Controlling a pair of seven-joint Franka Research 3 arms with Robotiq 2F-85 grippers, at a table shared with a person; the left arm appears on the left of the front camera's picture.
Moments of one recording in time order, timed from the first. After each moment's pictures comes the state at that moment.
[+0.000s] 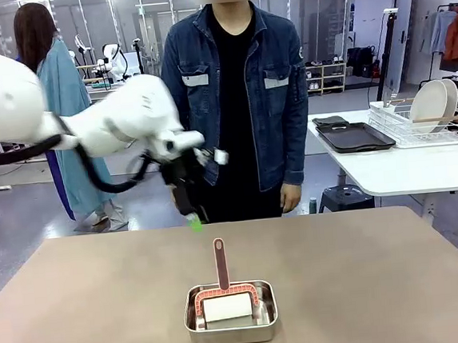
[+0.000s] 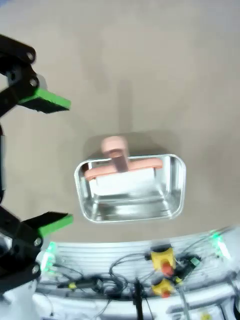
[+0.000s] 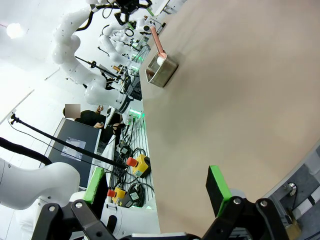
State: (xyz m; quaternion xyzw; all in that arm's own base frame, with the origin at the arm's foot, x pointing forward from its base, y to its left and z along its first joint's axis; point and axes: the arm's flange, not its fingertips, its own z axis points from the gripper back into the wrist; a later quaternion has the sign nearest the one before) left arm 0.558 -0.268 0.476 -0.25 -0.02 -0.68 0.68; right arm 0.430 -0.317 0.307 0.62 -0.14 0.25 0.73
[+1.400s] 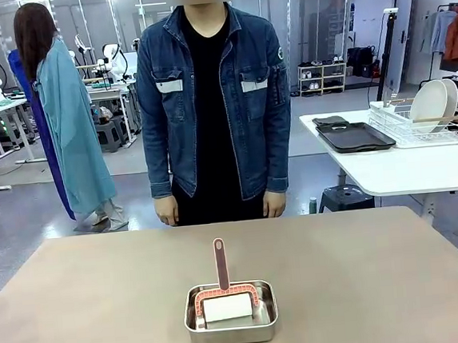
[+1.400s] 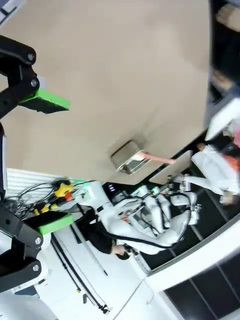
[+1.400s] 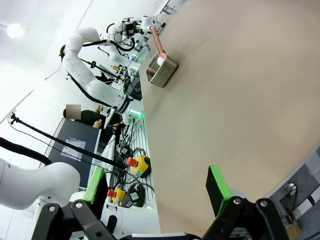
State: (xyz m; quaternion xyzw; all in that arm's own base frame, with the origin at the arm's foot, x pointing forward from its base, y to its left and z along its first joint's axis) left arm 0.402 0.310 0.324 -0.60 -0.28 -0.21 0.72; right arm 0.430 -0.317 0.308 0.62 -0.14 0.25 0.73
